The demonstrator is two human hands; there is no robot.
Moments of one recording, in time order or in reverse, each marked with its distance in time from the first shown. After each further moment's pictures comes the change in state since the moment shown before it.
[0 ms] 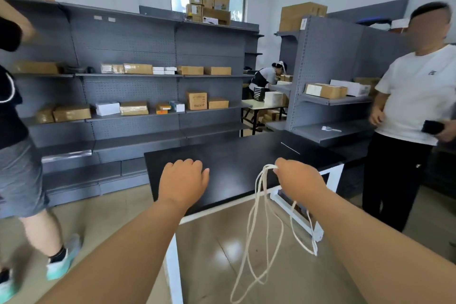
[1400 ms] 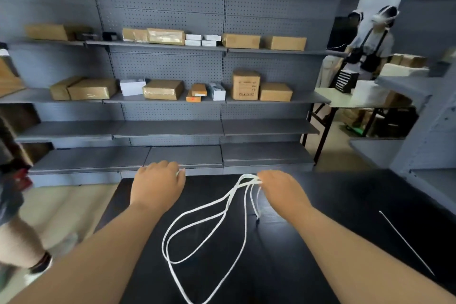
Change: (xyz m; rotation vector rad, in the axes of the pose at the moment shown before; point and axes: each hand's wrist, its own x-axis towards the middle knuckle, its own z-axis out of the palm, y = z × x) left_hand 0.466 -0.053 0.334 0.085 -0.050 -0.406; right_hand 0.609 0.061 0.299 0.248 0.013 -0.519
